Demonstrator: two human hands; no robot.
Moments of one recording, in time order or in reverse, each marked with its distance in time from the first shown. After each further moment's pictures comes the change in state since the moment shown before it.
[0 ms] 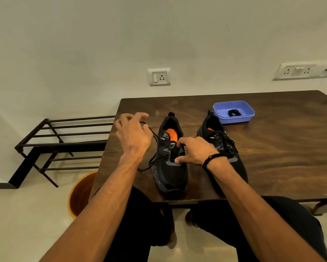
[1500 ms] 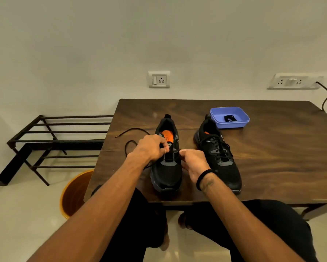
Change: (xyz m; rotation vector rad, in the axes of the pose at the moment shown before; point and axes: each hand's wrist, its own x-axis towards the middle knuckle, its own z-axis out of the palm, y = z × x) left_hand -0.003 0.005 0.027 0.116 -0.648 0.187; right_hand -0.006 -0.016 0.047 1.431 0.300 0.496
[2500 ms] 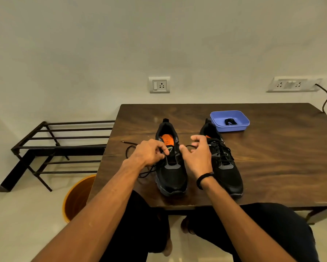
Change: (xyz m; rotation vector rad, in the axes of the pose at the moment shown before) left_hand -0.003 -0.015 -0.003 -0.134 -0.019 0.022; right_hand -0.002 -0.013 -0.009 -0.393 0.130 -0.452
